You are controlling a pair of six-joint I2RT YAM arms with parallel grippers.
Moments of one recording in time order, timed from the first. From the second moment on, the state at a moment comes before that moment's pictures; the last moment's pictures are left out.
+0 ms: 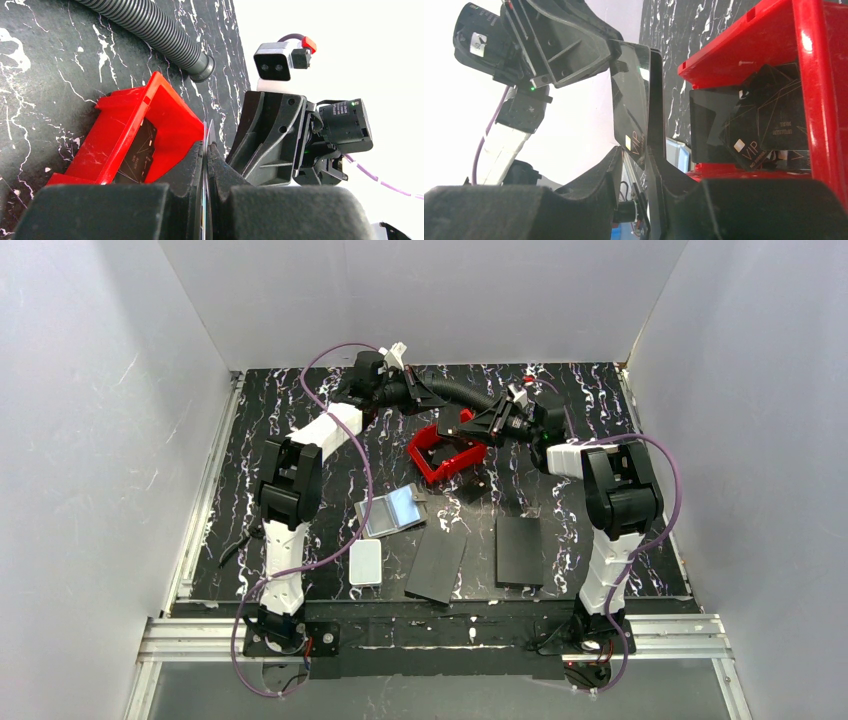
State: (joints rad) left arm -0.36 2.19 1.72 0.06 0.71 -0.83; right arm 0.22 1.97 1.10 0.68 -0.91 1.18
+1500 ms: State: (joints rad) left arm -0.36 2.22 1.74 -0.05 0.66 -0.75; right arm 0.21 2.11 1.11 0.95 -0.87 1.41
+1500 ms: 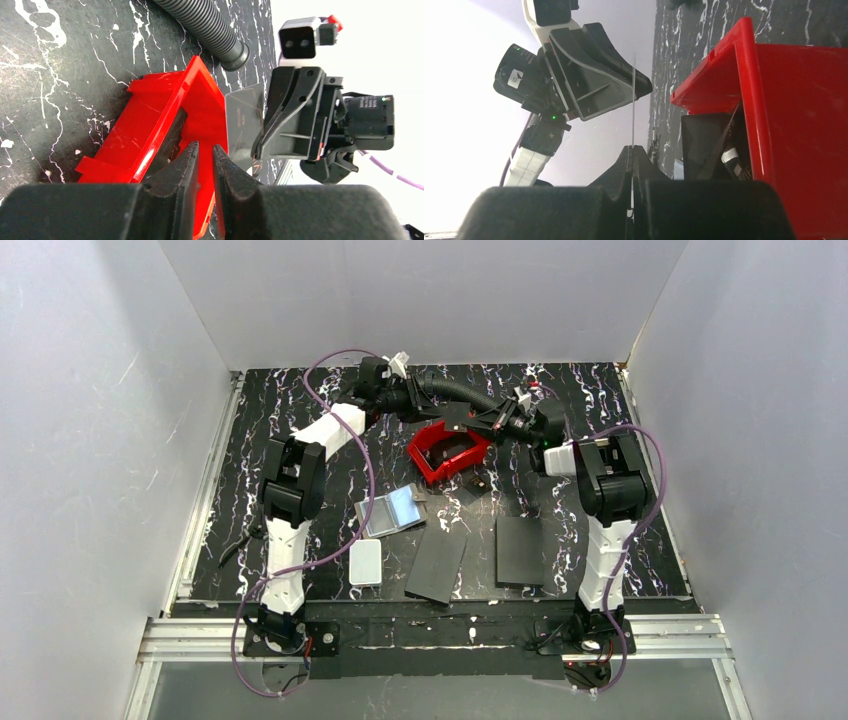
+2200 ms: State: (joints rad) left arm -0.31 1.90 1.57 -0.41 0.63 -0.56; right arm 0.18 1.77 1.20 0.00 -0.79 0.65
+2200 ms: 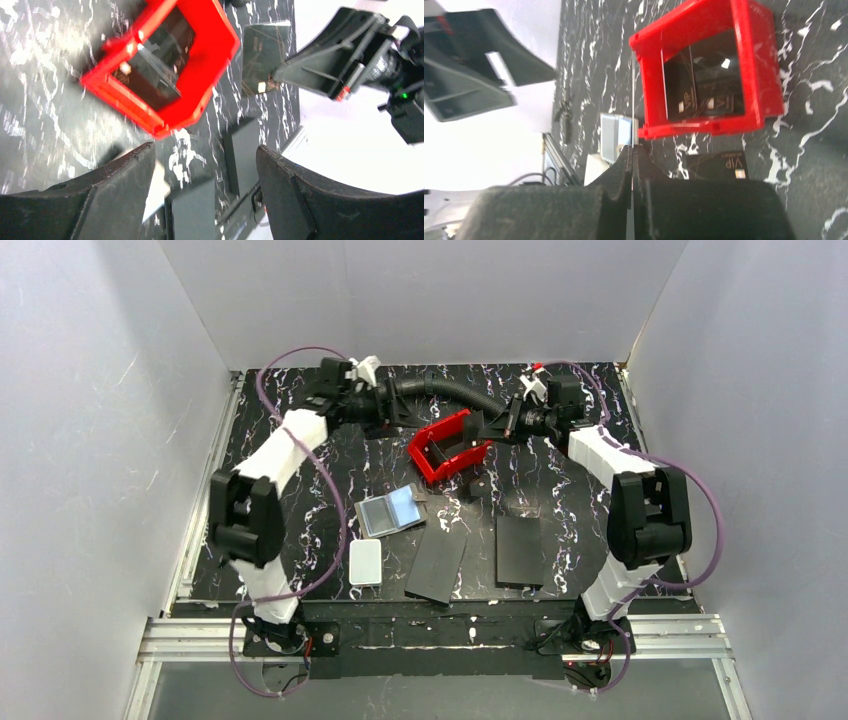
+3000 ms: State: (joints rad) left arm -0.12 0.92 0.76 -0.06 0.87 -1.08; right arm 0.61 1.47 0.87 0.45 -0.73 1.03
